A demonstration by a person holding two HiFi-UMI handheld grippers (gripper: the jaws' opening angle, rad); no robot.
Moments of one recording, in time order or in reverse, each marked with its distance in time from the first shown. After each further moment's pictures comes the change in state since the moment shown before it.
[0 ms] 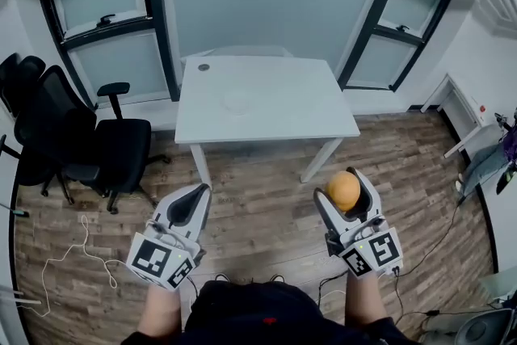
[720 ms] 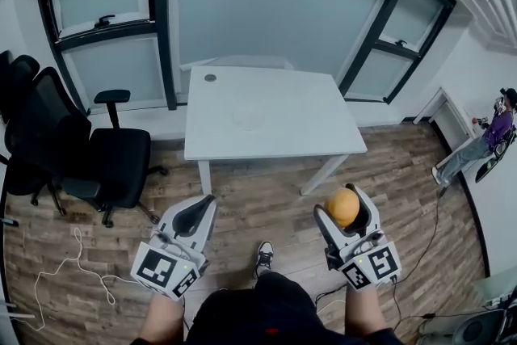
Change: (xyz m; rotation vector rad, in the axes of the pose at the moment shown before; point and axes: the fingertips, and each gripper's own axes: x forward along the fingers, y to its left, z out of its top) left arm -0.015 0.109 -0.014 -0.051 -0.030 -0.050; right arm 0.087 0.068 -0.029 -0.037 0.053 -0.018
